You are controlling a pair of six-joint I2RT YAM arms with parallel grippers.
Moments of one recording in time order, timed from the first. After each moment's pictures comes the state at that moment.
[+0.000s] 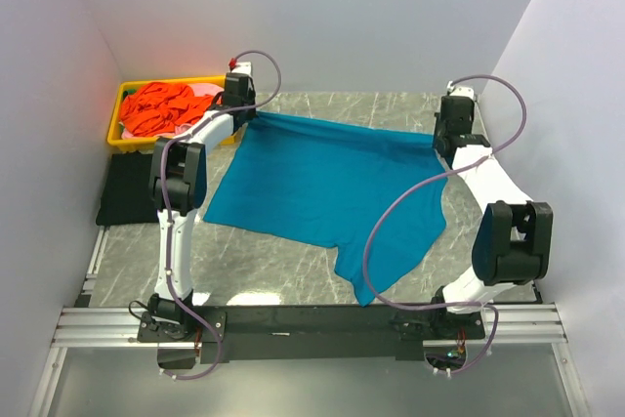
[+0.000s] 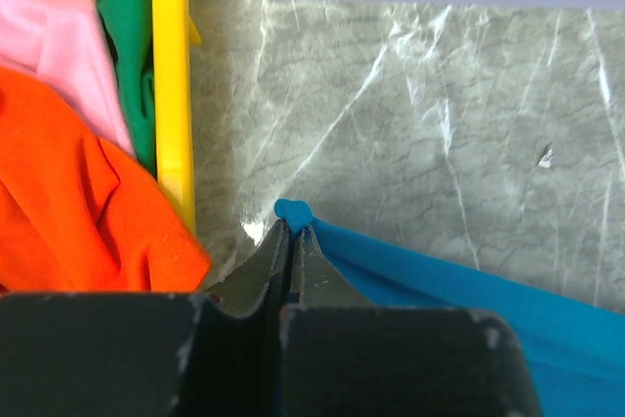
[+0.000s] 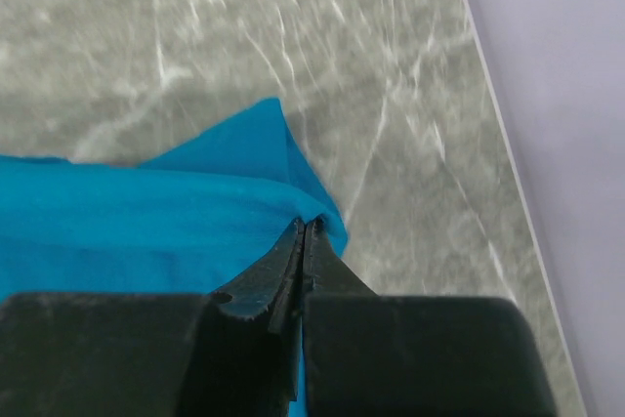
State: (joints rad) left arm -0.21 2.32 1.86 -0.10 -0.15 -0.18; right arm -0.01 1.57 1.19 -0.25 0.33 0.04
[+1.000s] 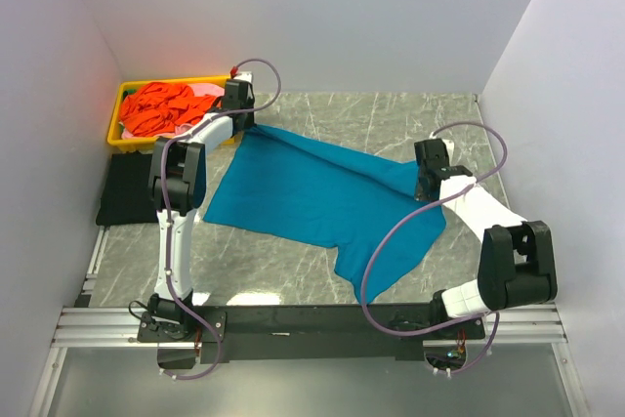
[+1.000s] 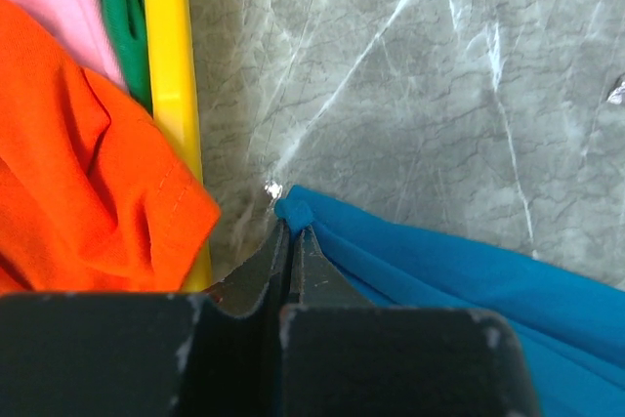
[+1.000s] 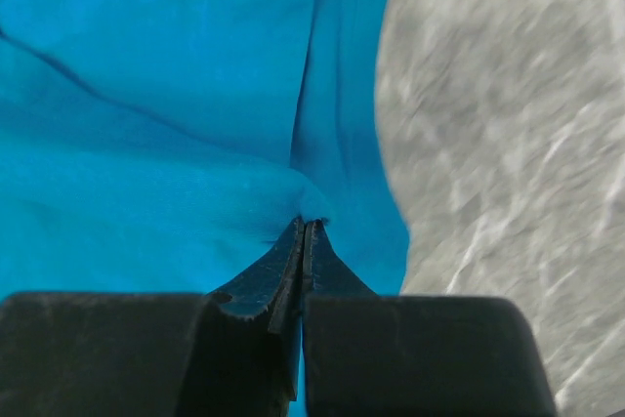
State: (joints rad) left arm -0.21 2.32 1.82 -0.16 -0.16 -0.15; right arm 0.14 1.42 0.90 -0.49 0.40 0.29
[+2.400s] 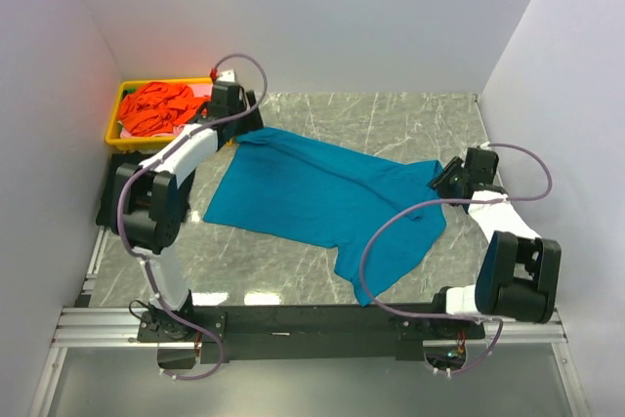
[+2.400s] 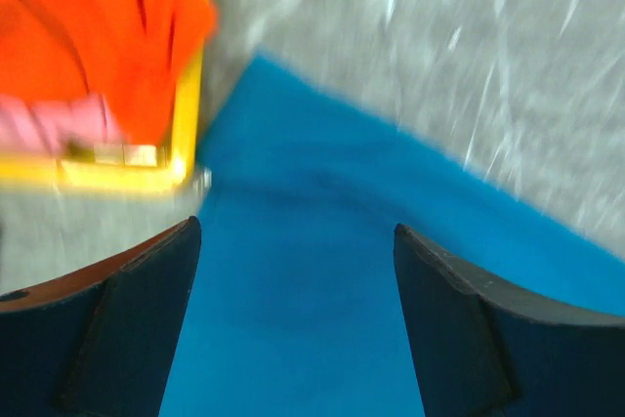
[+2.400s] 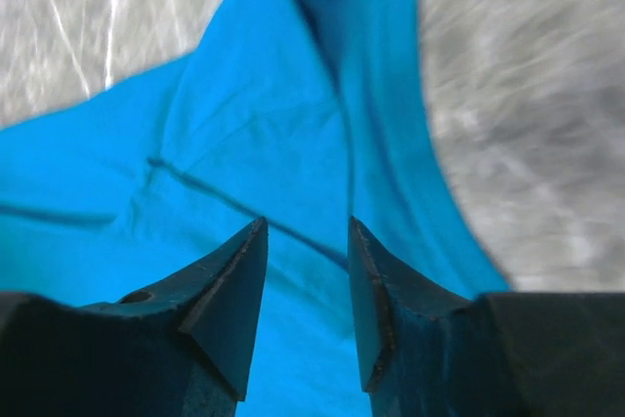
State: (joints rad) left arm -0.25 1.88 1.48 -0.21 -0.16 -0.41; right arm -0.21 1.34 0.74 -0.21 -0.11 0.56
